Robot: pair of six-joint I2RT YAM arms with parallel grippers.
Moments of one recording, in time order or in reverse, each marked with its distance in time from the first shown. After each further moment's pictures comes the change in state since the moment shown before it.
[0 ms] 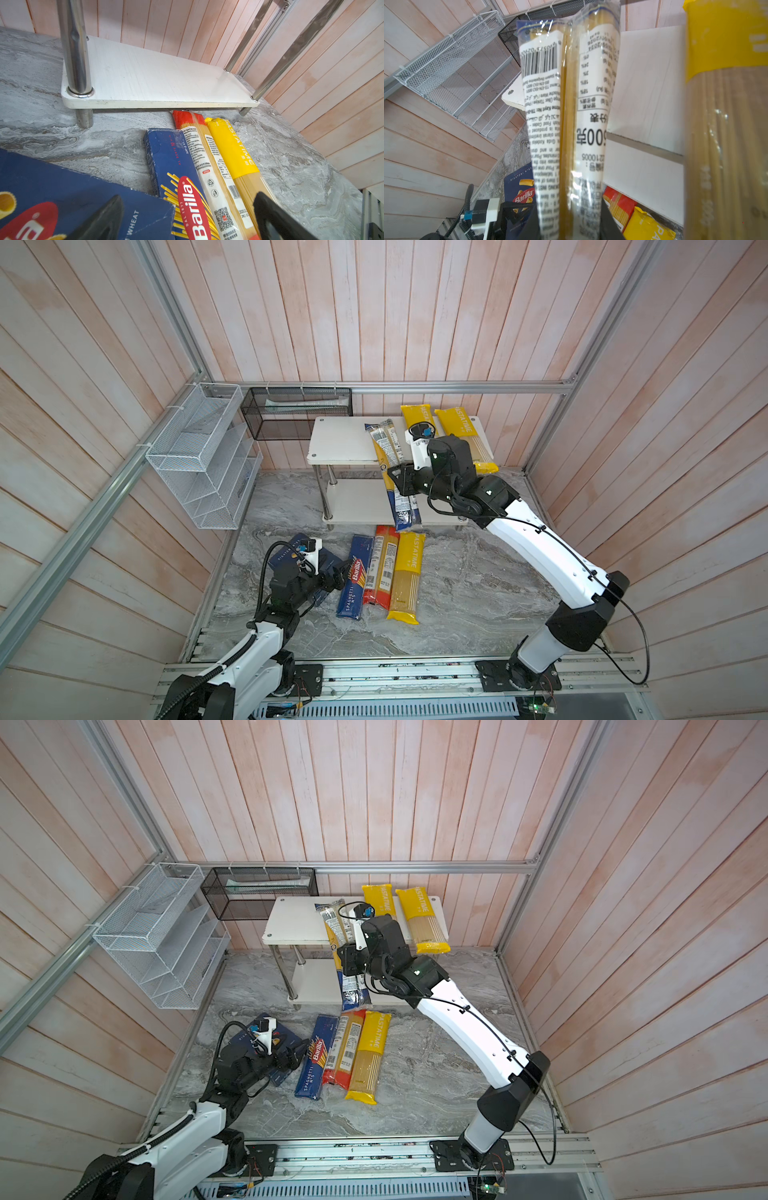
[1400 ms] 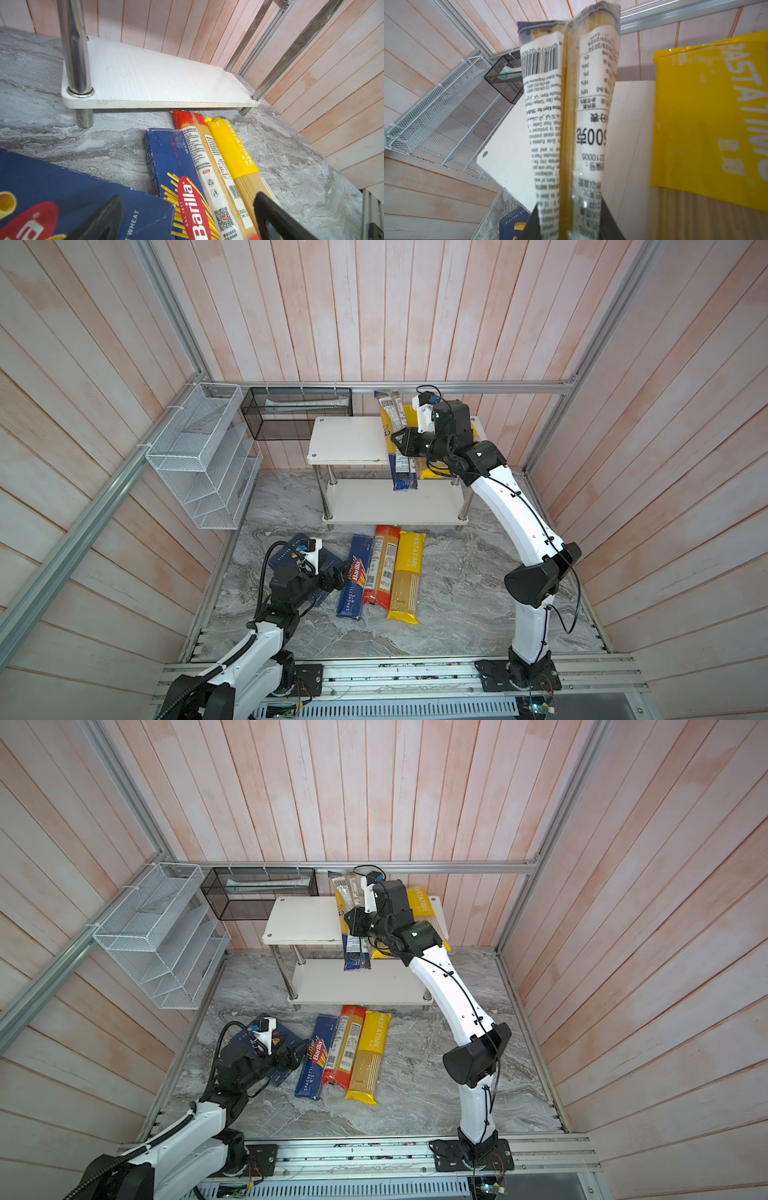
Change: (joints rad) left arm 0.000 0.000 0.000 0.000 -0.001 0.000; right arm -0.193 0.324 0.440 -0.067 -0.175 0.054
